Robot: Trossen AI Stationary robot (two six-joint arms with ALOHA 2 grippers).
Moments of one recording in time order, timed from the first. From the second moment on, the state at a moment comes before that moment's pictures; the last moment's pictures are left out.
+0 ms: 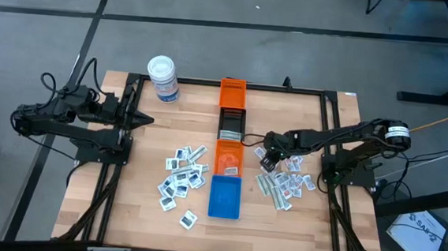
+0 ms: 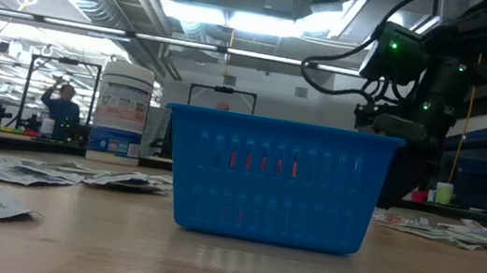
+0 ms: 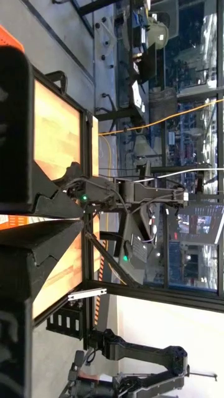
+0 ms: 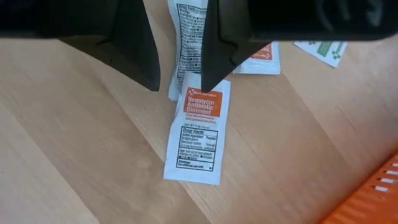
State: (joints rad) left arm 0.00 0.39 0.78 -0.39 -0.01 0.00; right arm -0.08 1.42 0.65 -0.39 0.09 0.57
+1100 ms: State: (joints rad) left arm 0.00 0.39 0.78 -0.39 -0.01 0.00; right arm -0.07 1.44 0.65 -0.37 0.09 0.57
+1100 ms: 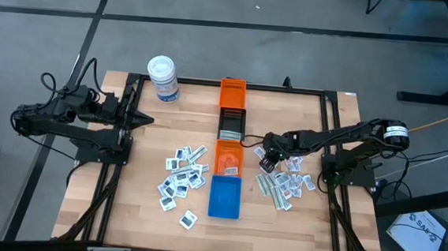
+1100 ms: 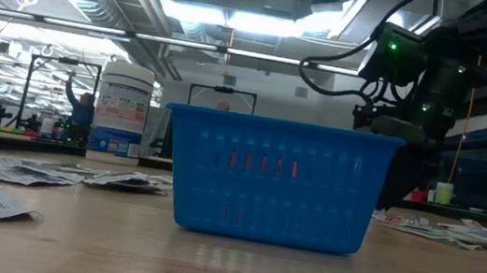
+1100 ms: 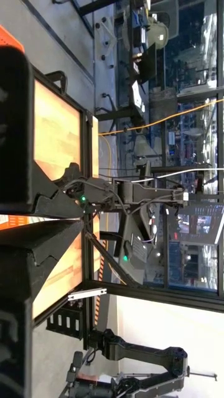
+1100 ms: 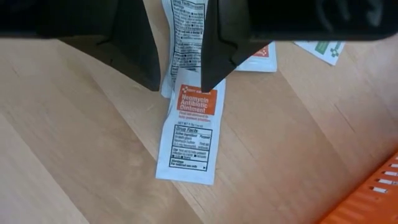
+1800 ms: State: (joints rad) left arm 0.00 0.39 0.78 -0.39 -0.01 0.00; right arm -0.07 1.44 0.65 -0.38 0.10 0.60
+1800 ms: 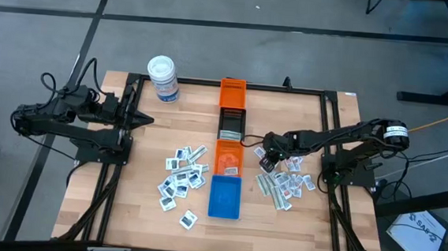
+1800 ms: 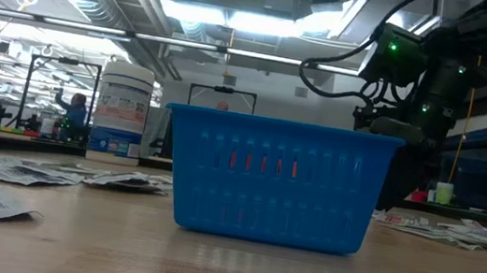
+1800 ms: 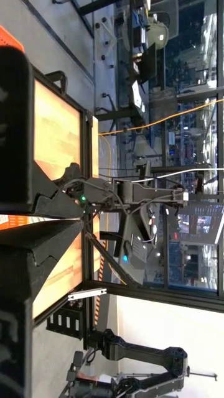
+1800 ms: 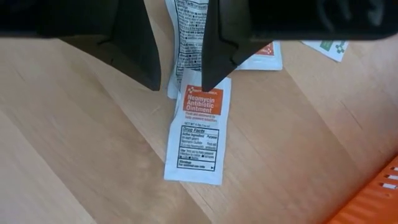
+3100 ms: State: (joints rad) left arm 0.00 0.39 0.78 -0.39 -0.01 0.00; right arm -0.07 1.46 0.65 -0.34 0.09 0.59
